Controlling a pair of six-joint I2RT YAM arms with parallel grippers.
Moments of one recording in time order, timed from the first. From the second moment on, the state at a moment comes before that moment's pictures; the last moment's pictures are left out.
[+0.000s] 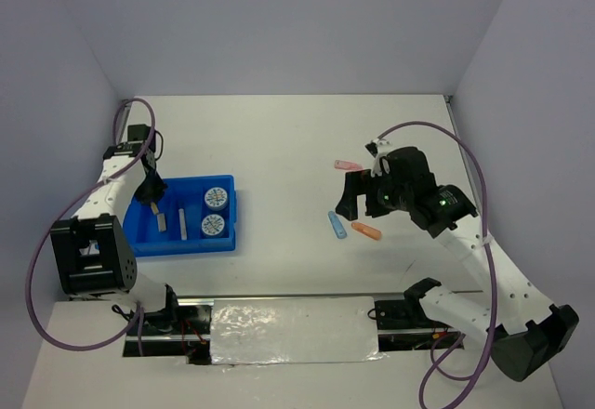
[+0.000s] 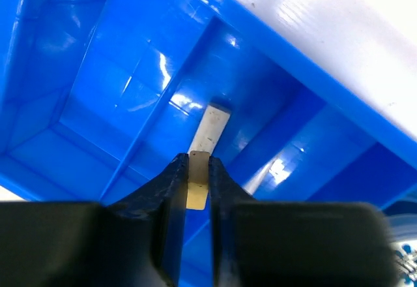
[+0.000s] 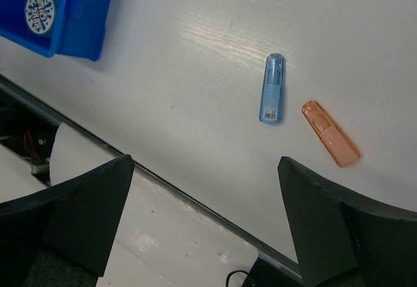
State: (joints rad) left arm 0.14 1.49 1.14 -0.89 -0.33 -0.48; right arm 0.47 0.95 1.01 -0.78 -0.22 0.32
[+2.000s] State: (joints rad) left arm -0.37 1.11 1.15 -0.52 0.55 -0.86; right arm 0.85 1.36 1.29 -0.38 -0.20 0.40
